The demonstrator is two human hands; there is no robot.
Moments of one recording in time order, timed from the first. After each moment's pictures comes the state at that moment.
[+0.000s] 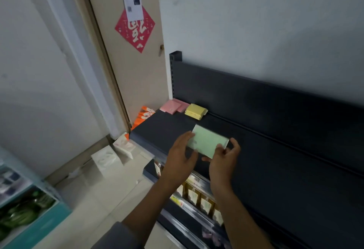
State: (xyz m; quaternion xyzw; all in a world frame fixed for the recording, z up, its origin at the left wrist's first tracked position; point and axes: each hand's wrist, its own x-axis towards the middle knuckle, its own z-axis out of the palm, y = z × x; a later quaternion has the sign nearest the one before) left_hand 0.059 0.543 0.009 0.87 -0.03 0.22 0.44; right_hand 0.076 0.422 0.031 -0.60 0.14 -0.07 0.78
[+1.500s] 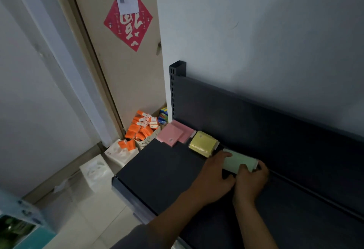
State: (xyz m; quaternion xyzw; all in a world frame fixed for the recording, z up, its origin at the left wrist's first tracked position) left_hand 0.239 0.538 0.001 0.88 -0.06 0.00 0.48; right_hand 0.289 0.429 -0.046 -0.67 0.27 -0.17 0.67
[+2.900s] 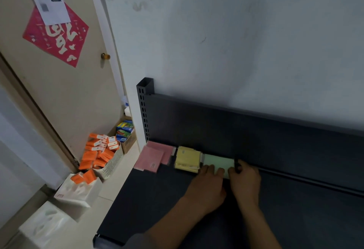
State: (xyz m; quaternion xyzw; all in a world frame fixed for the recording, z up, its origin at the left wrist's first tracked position) left_hand 0.278 0.563 0.007 0.94 -0.26 -0.10 0.20; right_hand 0.291 0.416 -0.041 -0.89 0.21 -0.17 0.37
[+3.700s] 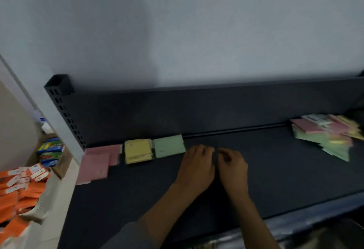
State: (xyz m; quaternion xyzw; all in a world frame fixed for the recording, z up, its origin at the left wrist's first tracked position) left_hand 0.247 0.501 -0.006 0.85 -0.45 0.02 0.29; right_hand 0.175 0.389 -0.018 -0.82 0.31 -0.29 0.38
